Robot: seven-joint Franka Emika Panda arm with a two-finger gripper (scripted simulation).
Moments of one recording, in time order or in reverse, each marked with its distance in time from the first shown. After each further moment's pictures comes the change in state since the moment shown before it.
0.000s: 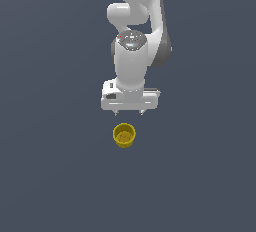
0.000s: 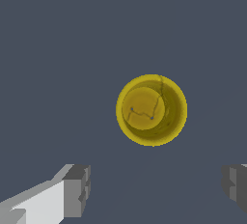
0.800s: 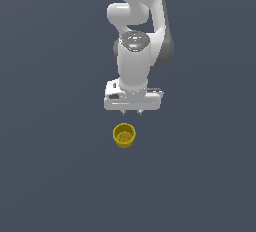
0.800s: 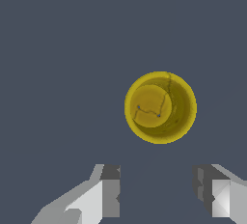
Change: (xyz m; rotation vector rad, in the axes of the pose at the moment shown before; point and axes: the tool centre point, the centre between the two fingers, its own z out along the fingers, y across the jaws) arm -0.001 -0.011 0.001 0.015 -0.015 0.026
